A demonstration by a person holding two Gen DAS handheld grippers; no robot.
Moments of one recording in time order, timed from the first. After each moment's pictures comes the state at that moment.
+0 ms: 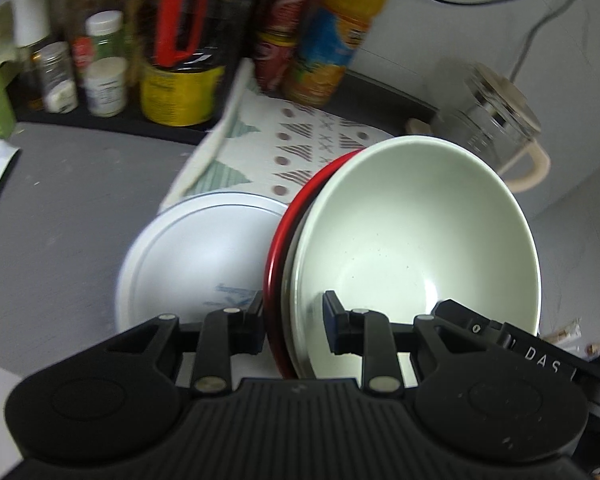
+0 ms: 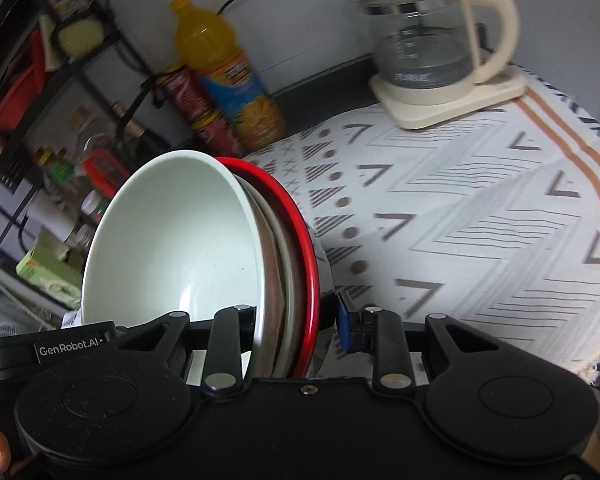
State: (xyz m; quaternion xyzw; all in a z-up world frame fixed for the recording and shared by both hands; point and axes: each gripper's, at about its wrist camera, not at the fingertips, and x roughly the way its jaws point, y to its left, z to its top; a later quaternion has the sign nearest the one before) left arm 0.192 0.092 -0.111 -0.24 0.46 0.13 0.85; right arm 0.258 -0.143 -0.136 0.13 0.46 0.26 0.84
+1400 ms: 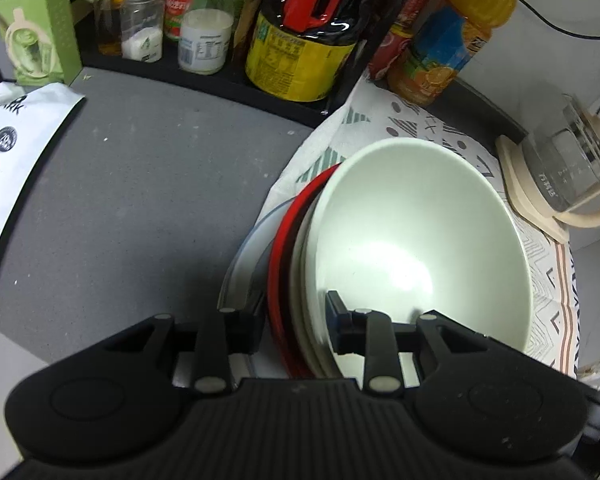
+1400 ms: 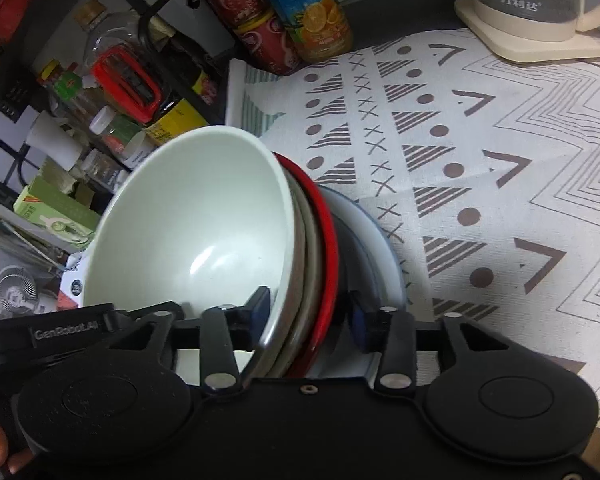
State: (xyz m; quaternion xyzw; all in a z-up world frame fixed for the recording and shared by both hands) left arm 0.183 0.161 -0.149 -0.28 0.48 0.20 0.81; right arm 0.266 -0.053 -0.173 0.09 0.52 0.31 0.79
